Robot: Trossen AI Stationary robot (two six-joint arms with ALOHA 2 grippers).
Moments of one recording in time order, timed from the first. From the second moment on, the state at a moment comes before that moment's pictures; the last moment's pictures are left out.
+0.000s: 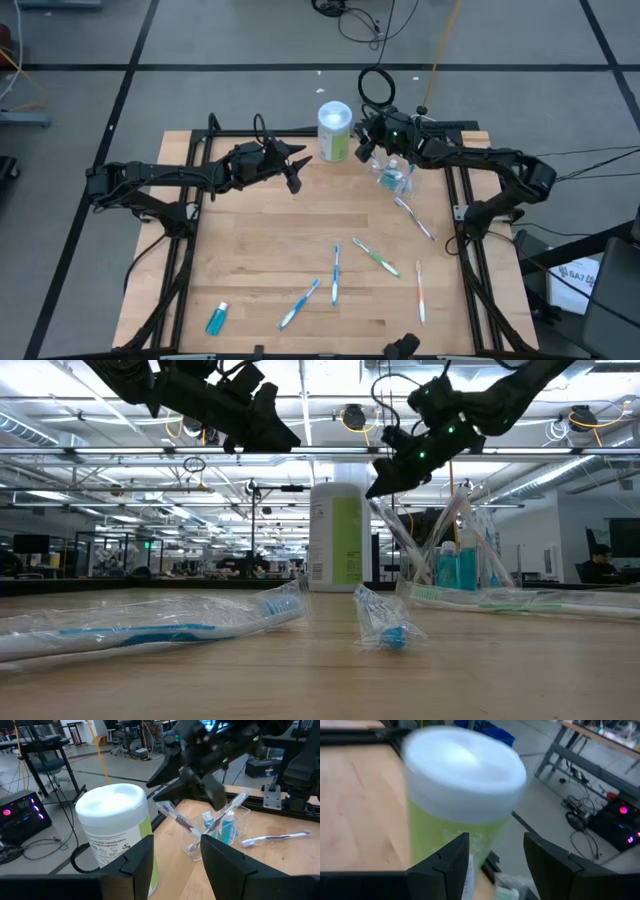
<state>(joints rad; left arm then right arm) 0.27 1.32 0.78 0.37 -0.24 0.05 -0.58 1.47 0.87 0.27 0.18 -0.20</state>
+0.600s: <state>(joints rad) 0.27 1.32 0.78 0.33 -0.24 0.05 -0.56 1.33 0.86 0.10 0.21 -0.19</state>
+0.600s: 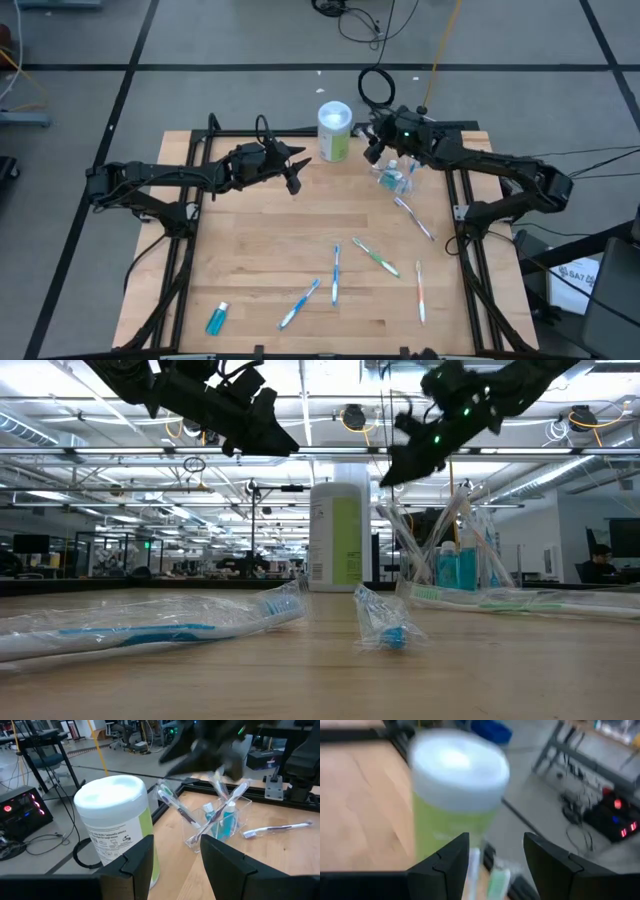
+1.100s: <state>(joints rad) 0.27 1.32 0.78 0.33 -0.24 0.04 -0.13 1.00 0.86 -0.41 0.21 0.08</state>
